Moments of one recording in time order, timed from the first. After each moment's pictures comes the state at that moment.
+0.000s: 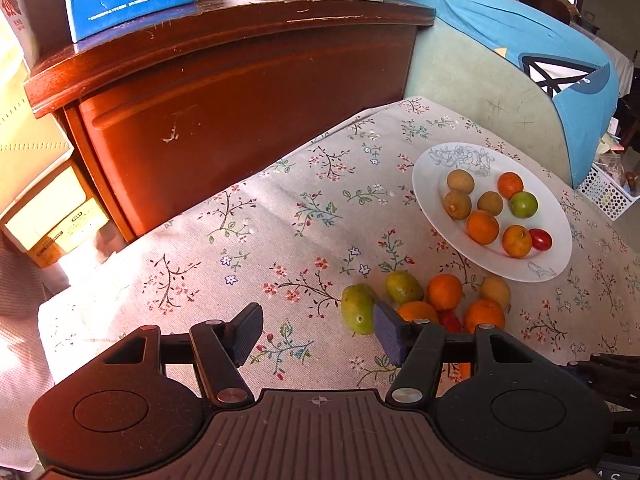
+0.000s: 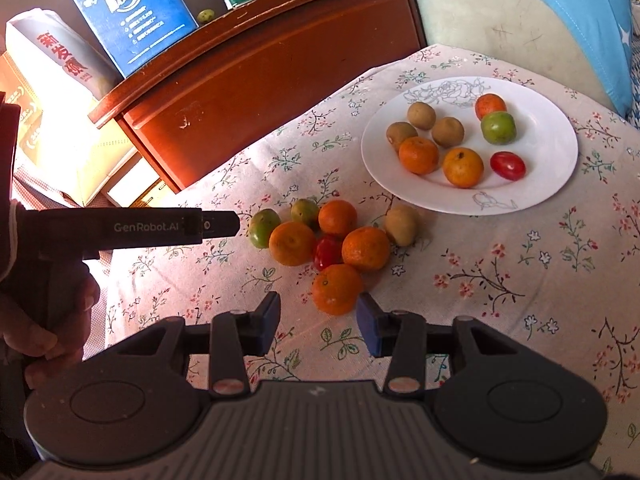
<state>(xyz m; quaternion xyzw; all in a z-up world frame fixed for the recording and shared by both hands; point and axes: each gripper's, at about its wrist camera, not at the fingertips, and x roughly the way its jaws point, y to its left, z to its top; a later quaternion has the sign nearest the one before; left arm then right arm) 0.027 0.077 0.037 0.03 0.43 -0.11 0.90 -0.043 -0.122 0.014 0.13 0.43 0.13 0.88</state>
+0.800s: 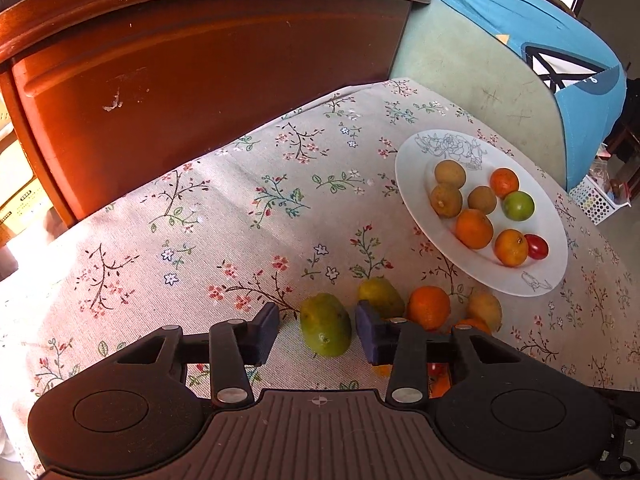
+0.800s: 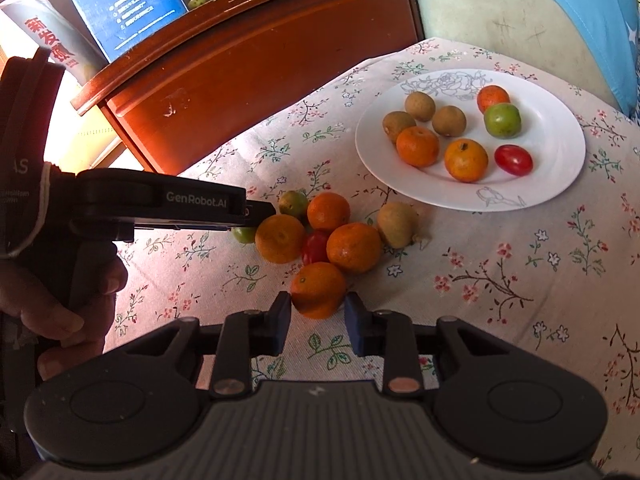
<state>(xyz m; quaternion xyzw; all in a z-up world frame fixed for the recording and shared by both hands) 0.054 0.060 0.009 -0.02 0.46 -0.14 0.88 -0.032 -0.116 0.001 0.12 0.43 0.12 0.89</state>
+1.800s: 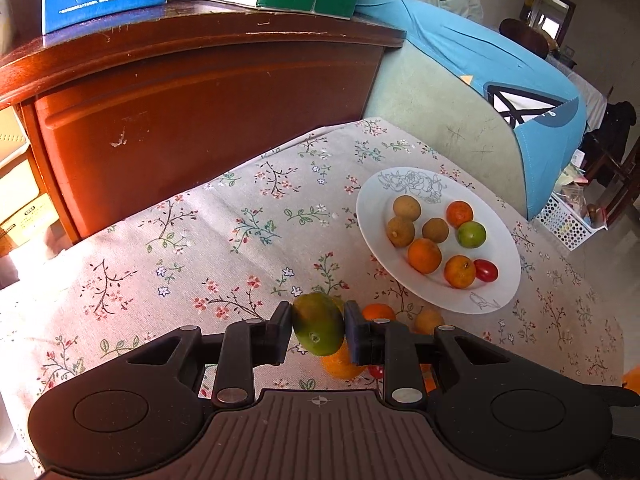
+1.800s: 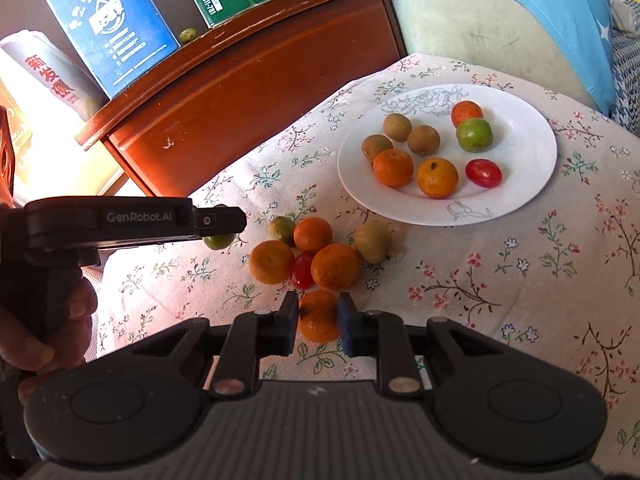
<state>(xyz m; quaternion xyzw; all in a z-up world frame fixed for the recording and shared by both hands) 0.023 0.056 0.044 -0.04 0.41 -0.16 0.90 -0.043 -0.138 0.014 0.15 0.41 0.11 0.89</state>
